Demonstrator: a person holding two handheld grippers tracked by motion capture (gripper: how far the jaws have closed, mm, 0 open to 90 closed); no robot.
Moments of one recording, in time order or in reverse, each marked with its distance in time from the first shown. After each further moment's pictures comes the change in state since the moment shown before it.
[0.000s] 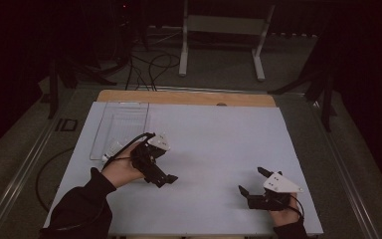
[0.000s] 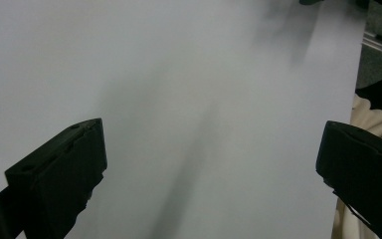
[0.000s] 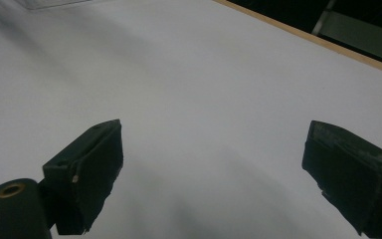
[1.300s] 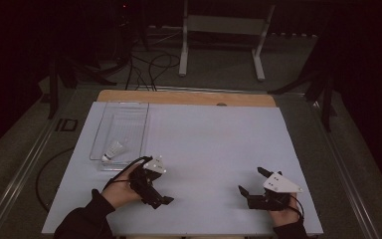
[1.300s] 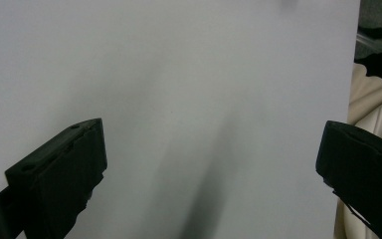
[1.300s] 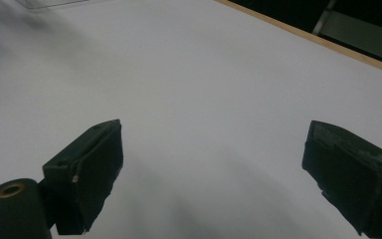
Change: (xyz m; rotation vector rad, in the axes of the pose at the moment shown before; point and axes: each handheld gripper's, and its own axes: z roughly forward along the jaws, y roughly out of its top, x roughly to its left) left arm -0.015 -0.059 0.038 -0.002 -0.055 -0.028; right arm 0.000 0.000 0.000 0.001 0.002 0.000
